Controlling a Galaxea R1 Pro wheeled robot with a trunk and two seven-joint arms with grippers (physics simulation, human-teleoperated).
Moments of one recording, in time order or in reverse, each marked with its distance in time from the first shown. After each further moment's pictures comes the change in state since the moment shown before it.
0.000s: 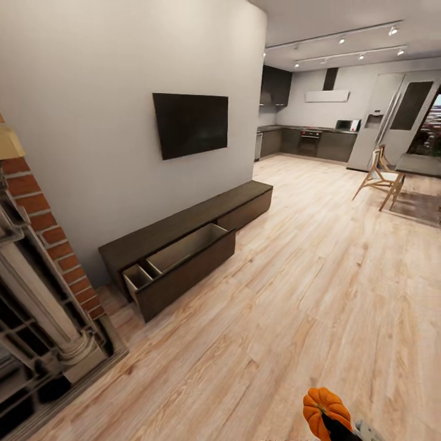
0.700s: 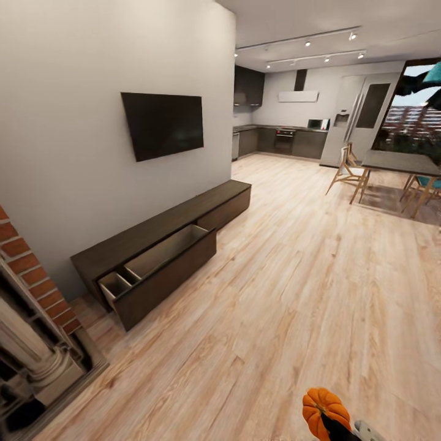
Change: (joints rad) left arm 0.000 0.000 0.000 0.000 0.000 0.000 0.000; right arm 0.000 0.003 0.000 0.000 0.000 0.000 0.000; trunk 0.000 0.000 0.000
